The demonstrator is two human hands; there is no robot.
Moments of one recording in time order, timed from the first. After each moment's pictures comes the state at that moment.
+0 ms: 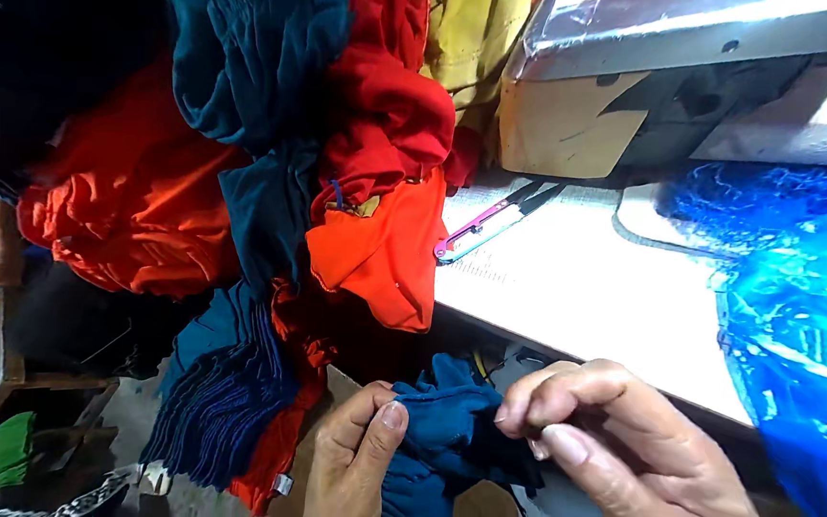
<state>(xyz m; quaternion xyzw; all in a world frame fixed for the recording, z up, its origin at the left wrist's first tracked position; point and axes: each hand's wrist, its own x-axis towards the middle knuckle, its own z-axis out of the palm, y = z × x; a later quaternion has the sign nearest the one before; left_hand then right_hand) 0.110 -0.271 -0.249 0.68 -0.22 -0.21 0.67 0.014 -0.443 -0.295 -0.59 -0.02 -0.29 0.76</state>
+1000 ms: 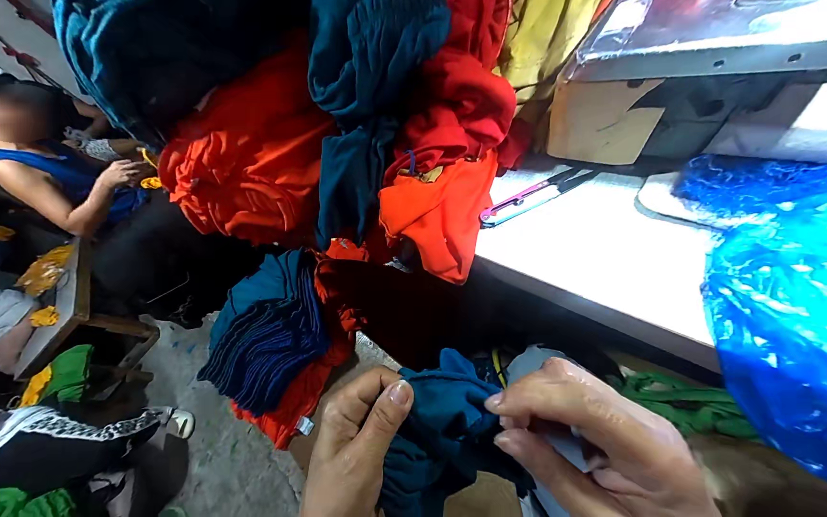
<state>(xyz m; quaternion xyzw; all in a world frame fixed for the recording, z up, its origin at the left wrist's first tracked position) 0.061 -0.233 -0.212 0.70 -0.17 -0.17 0.67 -0.007 -0.414 -0.275 -0.71 -0.11 -0.35 0.60</state>
